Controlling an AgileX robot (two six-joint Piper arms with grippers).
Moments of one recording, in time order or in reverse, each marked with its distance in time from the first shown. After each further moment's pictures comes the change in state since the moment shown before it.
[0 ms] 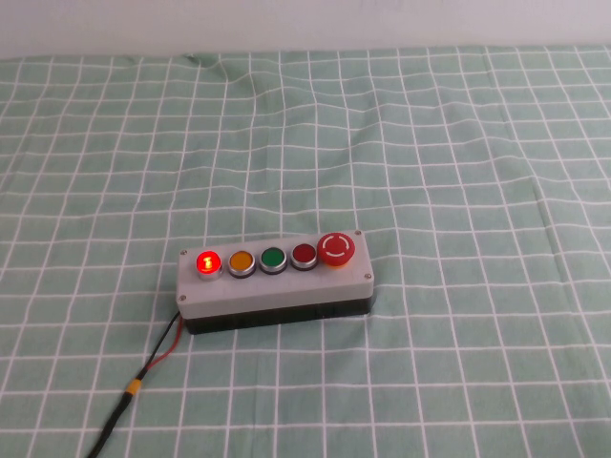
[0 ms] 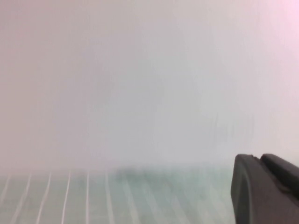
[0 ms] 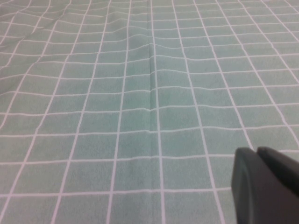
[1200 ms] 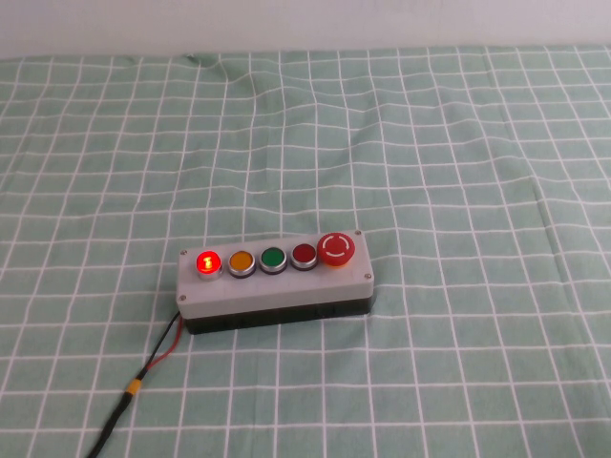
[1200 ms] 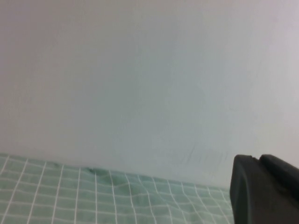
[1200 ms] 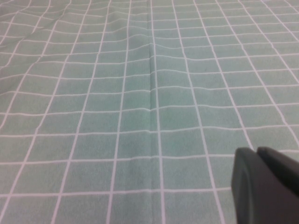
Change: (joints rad) right arm 0.000 0.000 0.000 0.000 0.000 0.000; left arm 0.002 0.381 -0.812 -0.033 0.543 -0.216
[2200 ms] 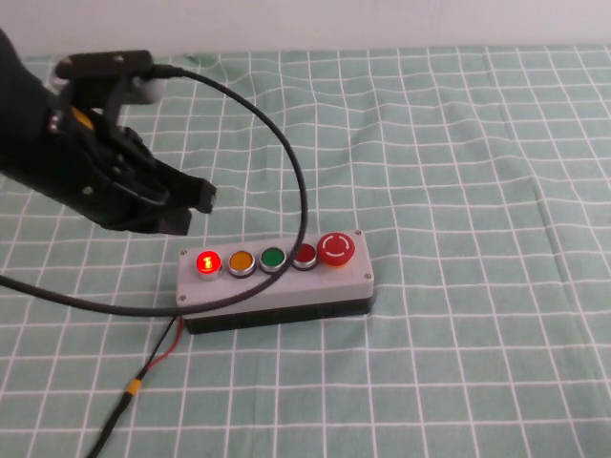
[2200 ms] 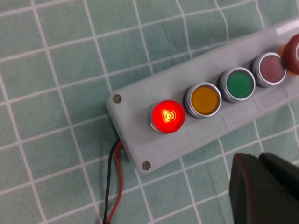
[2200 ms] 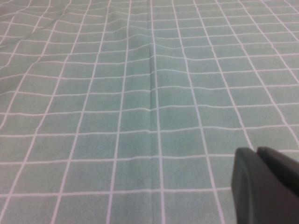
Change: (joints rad) right arm 0.000 0.000 0.000 0.000 0.000 0.000; left arm -0.081 1.066 -0.481 -0.278 0.595 0.400
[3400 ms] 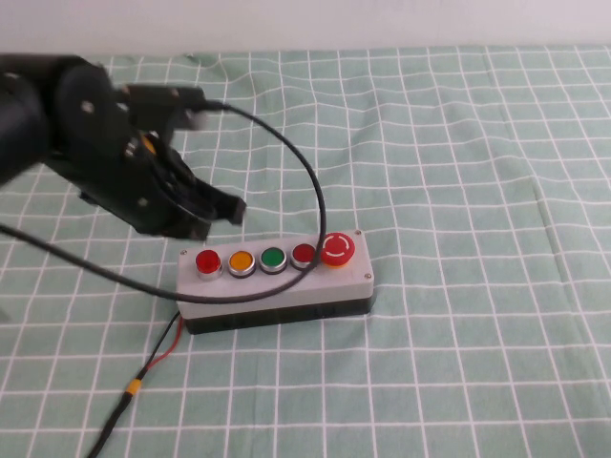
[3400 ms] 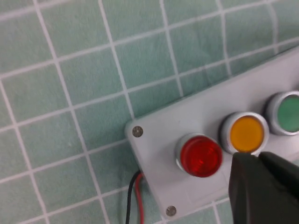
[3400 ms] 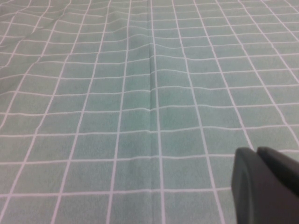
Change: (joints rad) right arm 0.000 0.000 0.000 0.000 0.000 0.000; left arm -0.064 0.178 -0.014 0.114 -0.113 -0.078
